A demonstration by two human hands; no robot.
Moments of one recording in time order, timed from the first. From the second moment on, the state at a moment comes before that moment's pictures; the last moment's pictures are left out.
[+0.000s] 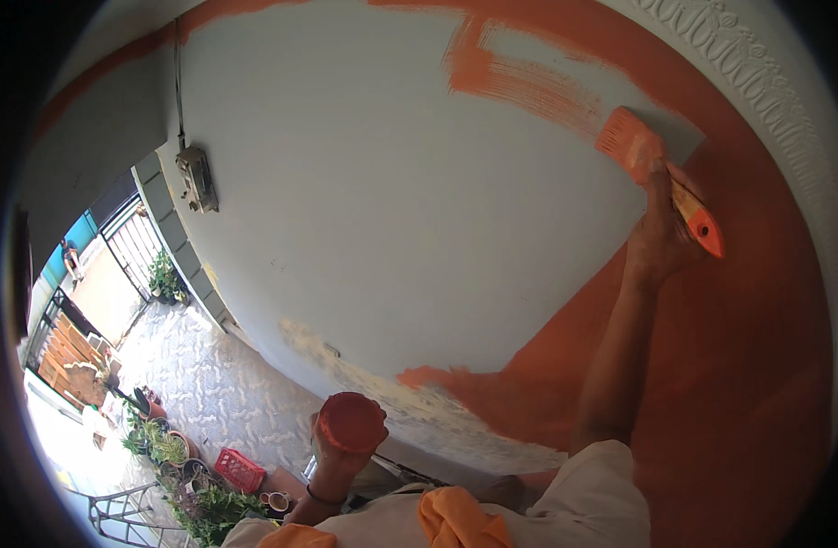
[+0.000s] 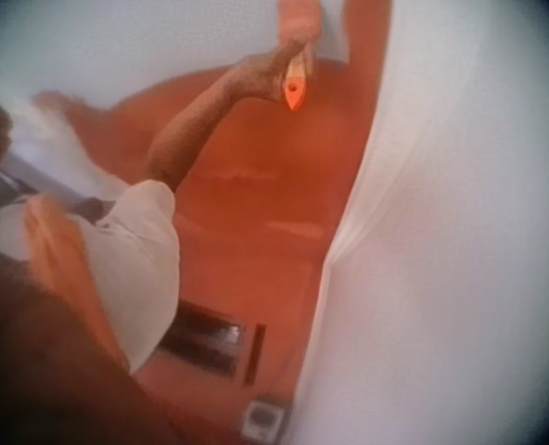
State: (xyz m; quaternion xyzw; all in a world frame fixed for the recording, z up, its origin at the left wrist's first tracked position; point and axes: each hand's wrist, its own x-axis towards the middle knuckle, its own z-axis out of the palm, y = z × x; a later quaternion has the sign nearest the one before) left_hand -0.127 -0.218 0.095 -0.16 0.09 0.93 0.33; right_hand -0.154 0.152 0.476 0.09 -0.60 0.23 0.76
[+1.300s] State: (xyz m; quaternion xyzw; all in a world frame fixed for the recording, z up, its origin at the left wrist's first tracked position) left_hand -0.118 -0.201 0.071 -0.07 -0.01 0.91 0.41; right_hand -0.113 0.223 0.512 0.03 -0.60 0.08 0.79
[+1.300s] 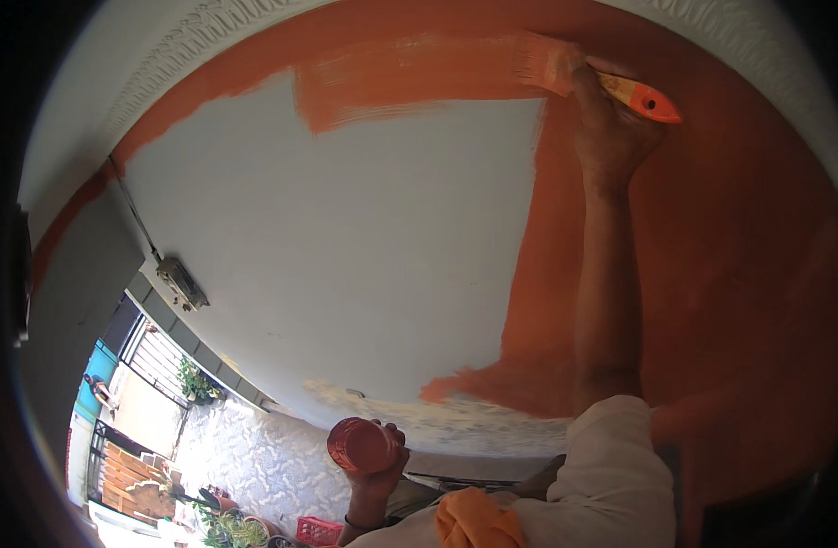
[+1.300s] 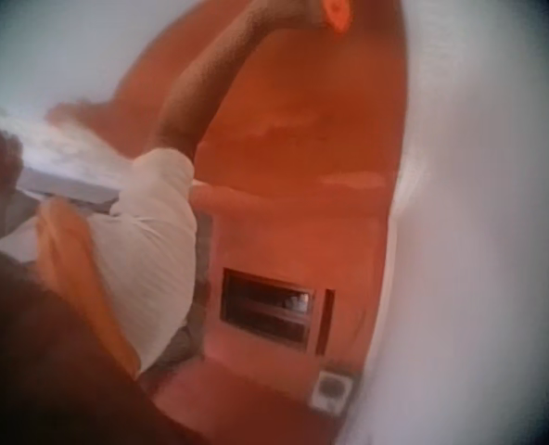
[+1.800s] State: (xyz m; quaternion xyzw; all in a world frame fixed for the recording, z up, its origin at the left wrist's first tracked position) left_hand -0.120 -0.206 0.065 -0.09 -0.03 0.92 0.37; right_hand -0.220 0.129 0.520 0.02 -0.58 -0.26 0.77
